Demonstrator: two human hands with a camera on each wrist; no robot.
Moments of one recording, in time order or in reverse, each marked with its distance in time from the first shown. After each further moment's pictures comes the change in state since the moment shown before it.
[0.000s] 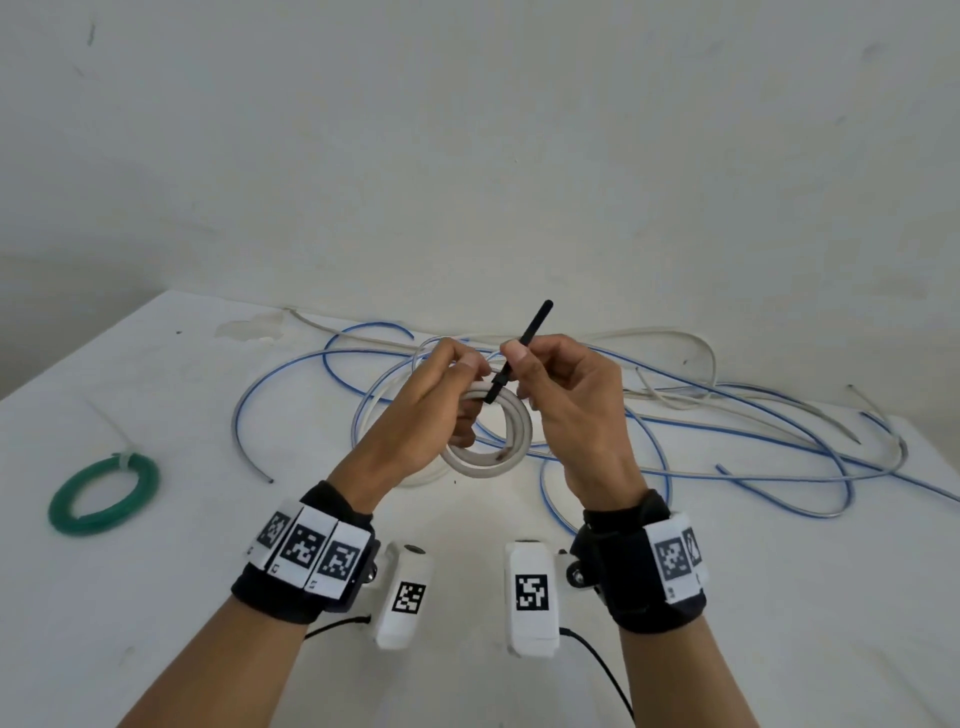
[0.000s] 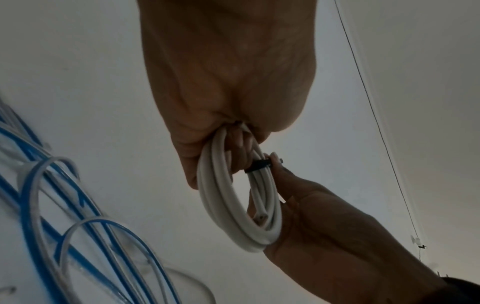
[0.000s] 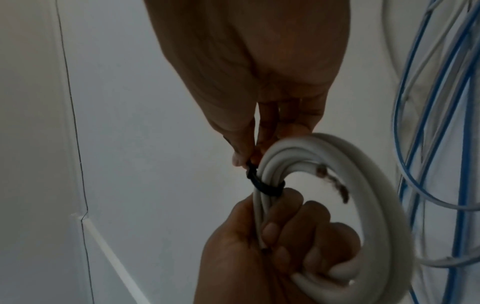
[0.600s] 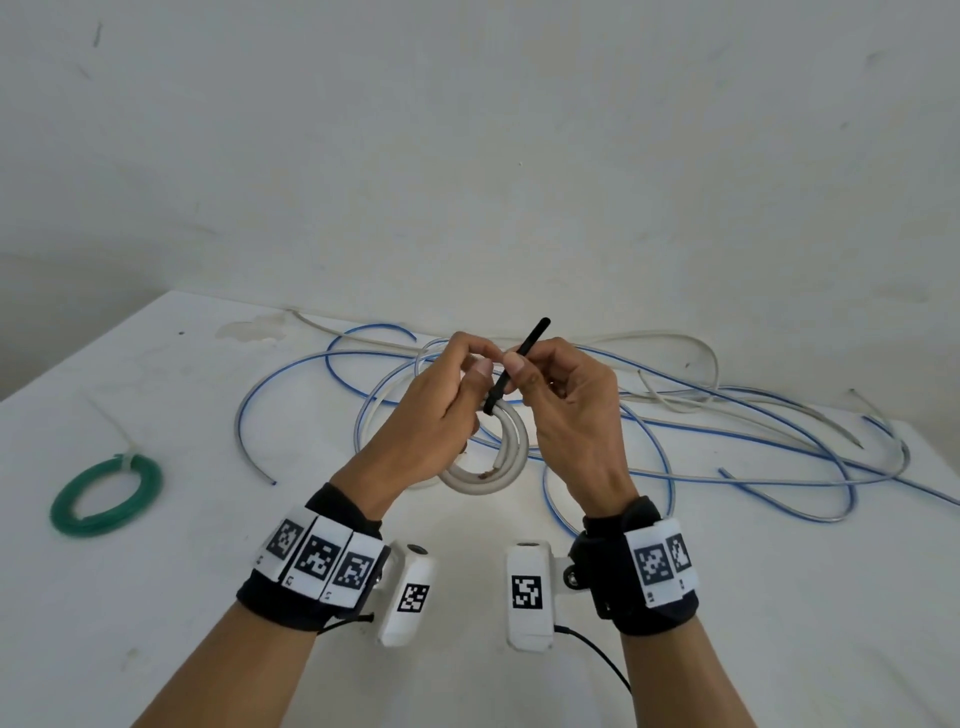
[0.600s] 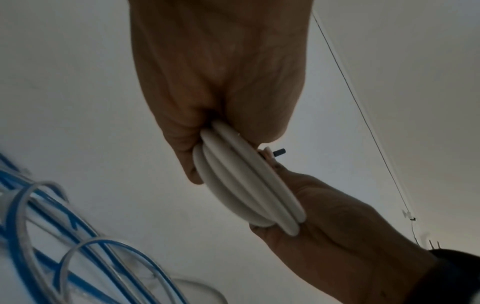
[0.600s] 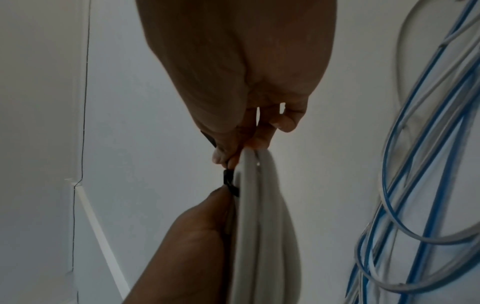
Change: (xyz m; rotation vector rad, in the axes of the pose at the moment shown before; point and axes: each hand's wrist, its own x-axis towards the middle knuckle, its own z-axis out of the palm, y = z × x) left_hand -0.004 -0.002 -0.003 0.306 -0.006 0.225; right_hand 0.001 0.007 0.002 -0.143 -0.039 -0.123
